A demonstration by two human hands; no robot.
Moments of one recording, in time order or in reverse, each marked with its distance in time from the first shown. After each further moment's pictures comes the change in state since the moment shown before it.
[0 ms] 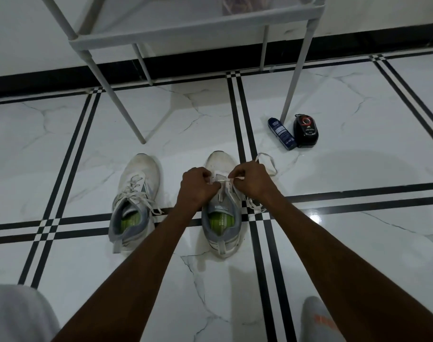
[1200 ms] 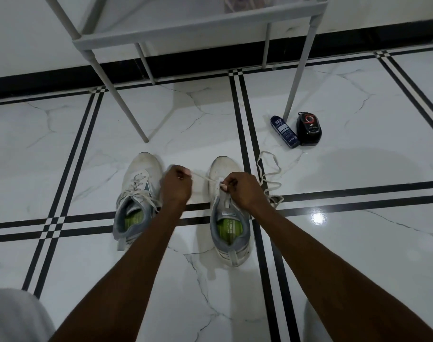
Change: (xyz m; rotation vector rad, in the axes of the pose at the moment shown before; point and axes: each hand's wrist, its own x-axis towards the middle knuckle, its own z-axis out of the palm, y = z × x) left_hand -0.004 -0.023 -0.024 -0.369 0.272 -0.234; right_hand -0.009 0.005 0.043 0.047 0.001 0.071
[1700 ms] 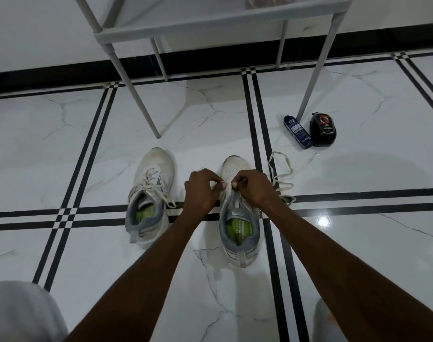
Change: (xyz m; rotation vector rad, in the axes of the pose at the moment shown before) left_hand -0.005 -0.033 0.018 0.328 -0.207 0.440; right_hand 0.000 -0.008 -0.004 -0.036 -0.079 -0.036
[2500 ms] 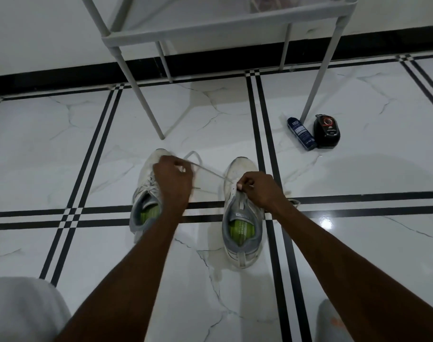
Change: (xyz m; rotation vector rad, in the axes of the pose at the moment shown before) left_hand 0.012 -0.004 -0.058 0.011 0.530 -0.224; right_hand -0.006 -0.005 -0.010 -0.009 -0.039 0.053
